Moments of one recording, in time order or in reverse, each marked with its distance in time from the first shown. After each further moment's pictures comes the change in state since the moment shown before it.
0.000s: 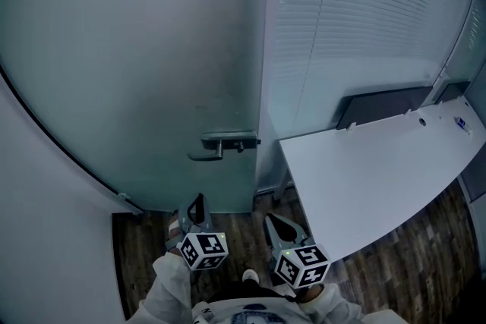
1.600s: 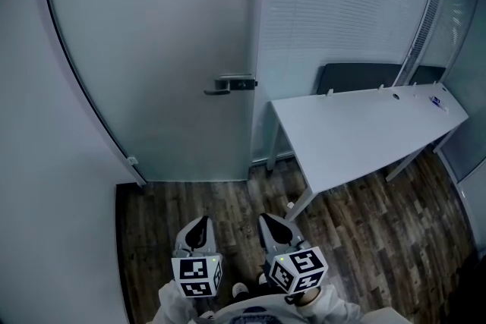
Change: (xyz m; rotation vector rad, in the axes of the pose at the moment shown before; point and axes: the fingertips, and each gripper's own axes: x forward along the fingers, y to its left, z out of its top) left arm -0.366 -0.081 -0.065 -0.621 -0.115 -0.161; right arm -0.252 0.178 -0.107 -0.120 -0.090 0.014
